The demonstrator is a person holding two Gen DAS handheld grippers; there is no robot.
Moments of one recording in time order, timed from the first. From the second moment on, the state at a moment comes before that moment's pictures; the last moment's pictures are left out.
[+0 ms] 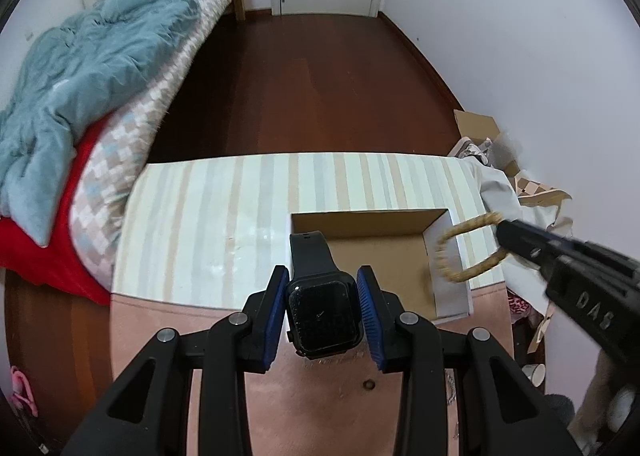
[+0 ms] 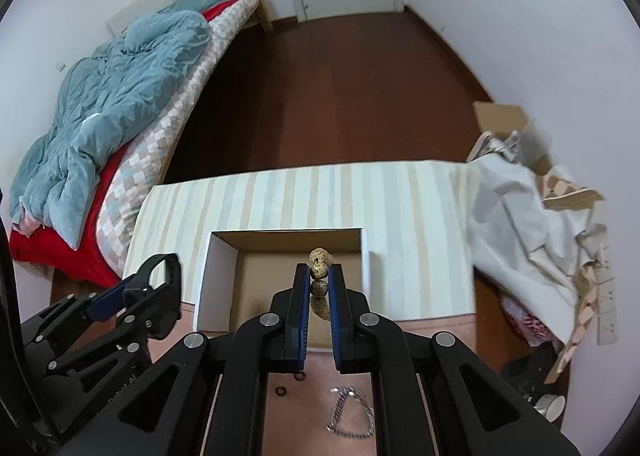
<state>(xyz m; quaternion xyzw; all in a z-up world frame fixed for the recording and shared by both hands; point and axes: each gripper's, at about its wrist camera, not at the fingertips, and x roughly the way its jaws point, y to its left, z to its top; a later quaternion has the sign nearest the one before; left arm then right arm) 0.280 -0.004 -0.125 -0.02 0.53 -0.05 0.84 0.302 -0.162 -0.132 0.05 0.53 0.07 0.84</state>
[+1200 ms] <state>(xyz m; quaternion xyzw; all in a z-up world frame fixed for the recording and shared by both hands) 0.290 0.021 -0.151 0.02 0.52 0.02 0.85 0.293 -0.176 -0.185 -0.01 0.56 0.00 0.83</state>
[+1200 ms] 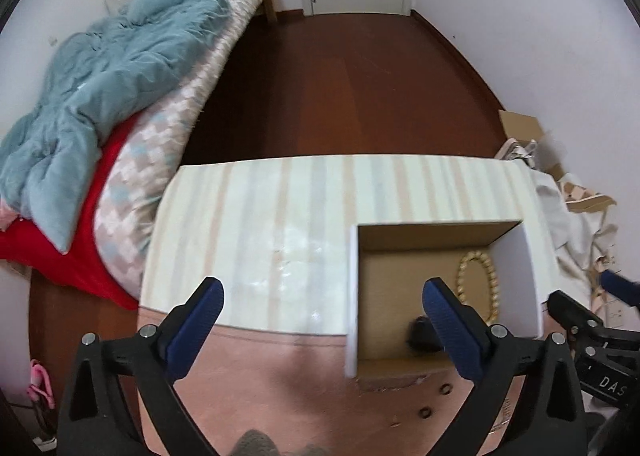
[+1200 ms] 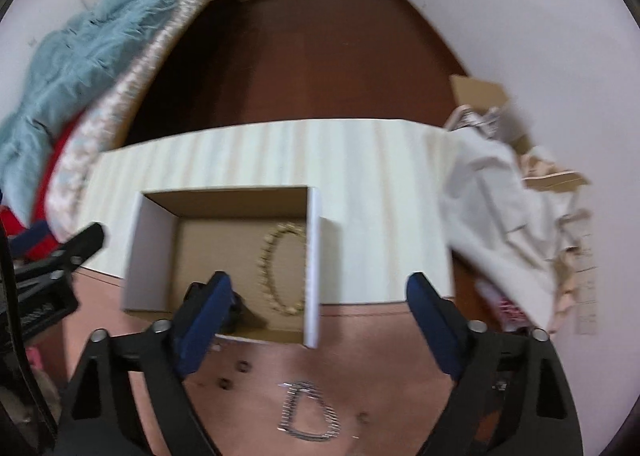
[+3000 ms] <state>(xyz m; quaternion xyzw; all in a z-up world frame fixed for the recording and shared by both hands) 0.116 0.049 -0.163 0.05 0.50 0.11 0.86 0.122 -0.229 -0.205 0.10 0.57 -0.03 0.82</state>
